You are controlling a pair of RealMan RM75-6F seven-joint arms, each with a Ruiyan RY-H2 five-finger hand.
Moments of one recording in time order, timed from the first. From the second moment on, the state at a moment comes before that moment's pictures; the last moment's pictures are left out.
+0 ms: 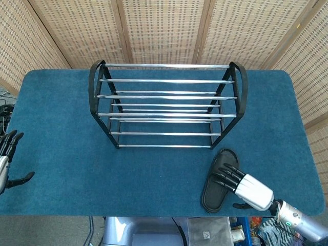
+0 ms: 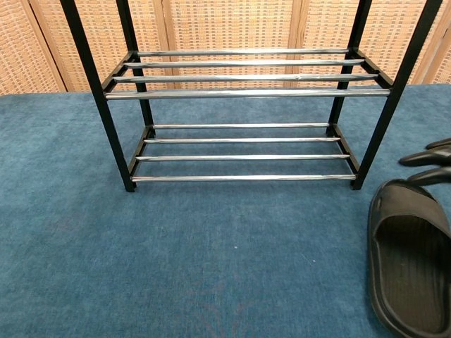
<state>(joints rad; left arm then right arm) -0.12 -0.89 -0.07 -1.94 1.37 1.41 0.12 0.39 -1.30 -0.11 -1.07 -2.20 1.54 0.33</state>
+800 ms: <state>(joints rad) -0.13 -0.88 -0.07 -1.93 1.36 1.39 0.09 0.49 -1.45 -0.21 -0.97 -2.19 1.37 0.16</state>
